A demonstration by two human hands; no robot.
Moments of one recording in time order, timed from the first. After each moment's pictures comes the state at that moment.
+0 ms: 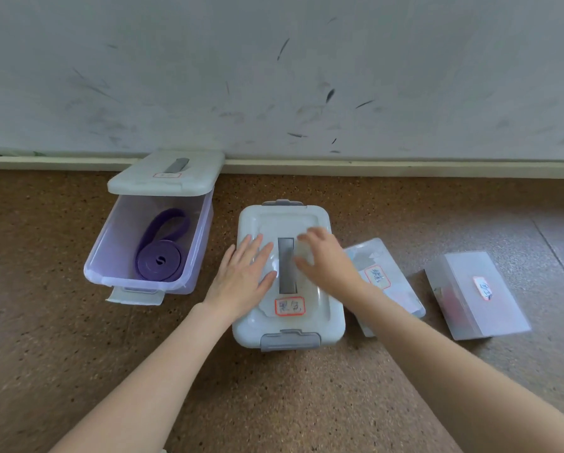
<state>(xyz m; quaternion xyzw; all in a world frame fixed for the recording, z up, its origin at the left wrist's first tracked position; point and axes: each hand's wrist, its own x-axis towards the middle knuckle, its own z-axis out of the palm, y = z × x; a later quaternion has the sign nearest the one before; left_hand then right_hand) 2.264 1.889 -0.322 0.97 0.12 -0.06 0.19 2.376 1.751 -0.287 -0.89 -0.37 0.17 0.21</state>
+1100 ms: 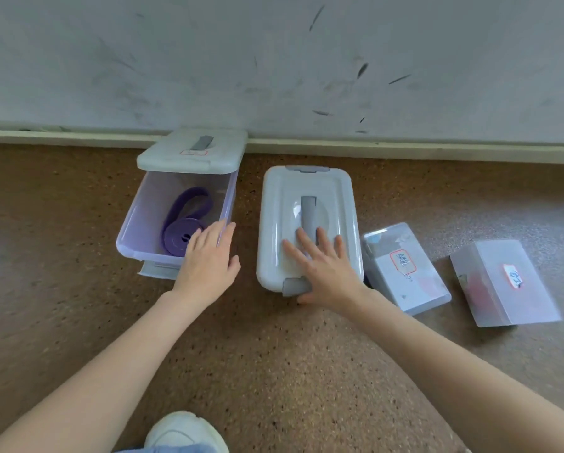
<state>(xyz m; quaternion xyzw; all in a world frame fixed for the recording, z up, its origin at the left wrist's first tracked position) 2.208 1.936 -0.309 0.96 0.24 -0.01 0.13 2.333 1.757 -0.322 -0.85 -0.51 0.16 -0.02</state>
